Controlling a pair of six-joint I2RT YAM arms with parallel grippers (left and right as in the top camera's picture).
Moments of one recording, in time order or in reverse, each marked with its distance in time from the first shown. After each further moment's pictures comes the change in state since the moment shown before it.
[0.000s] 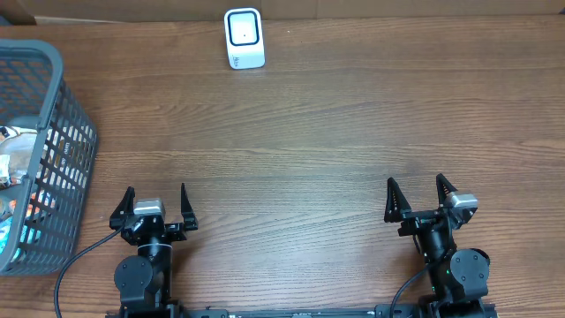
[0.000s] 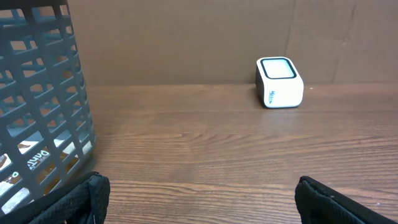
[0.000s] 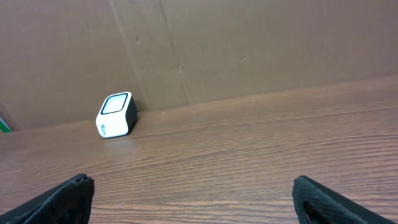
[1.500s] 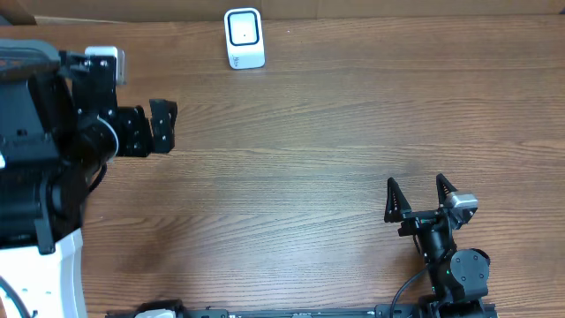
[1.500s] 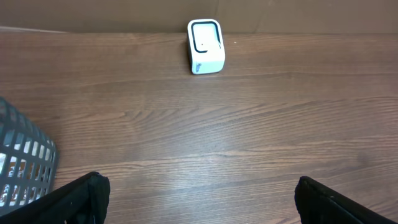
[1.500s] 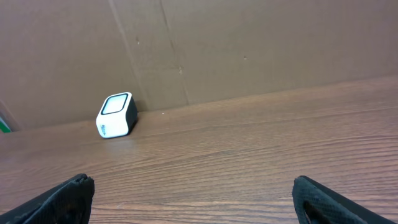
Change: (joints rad) left arm 0.000 1.237 1.744 -1.152 0.270 -0.027; right arm 0.000 -0.002 0.000 -0.001 0.000 0.000
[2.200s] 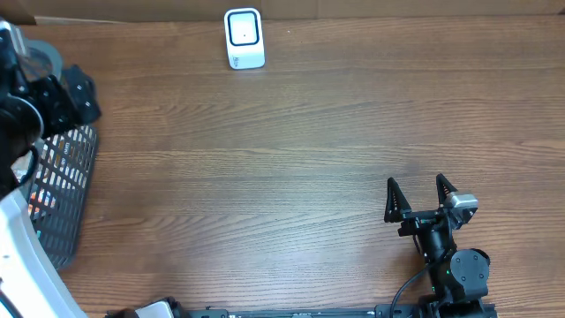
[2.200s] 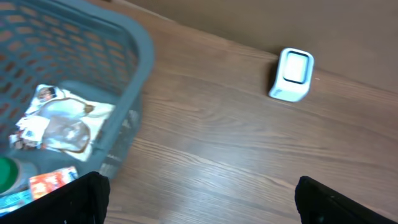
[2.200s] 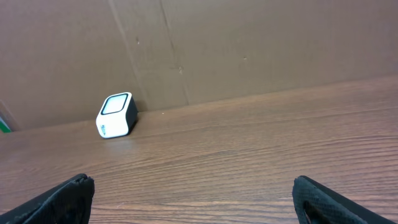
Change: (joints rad) left arm 0.293 0.204 0.366 -0.209 -0.074 -0.060; right arm 0.000 0.000 0.000 0.000 0.000 0.000
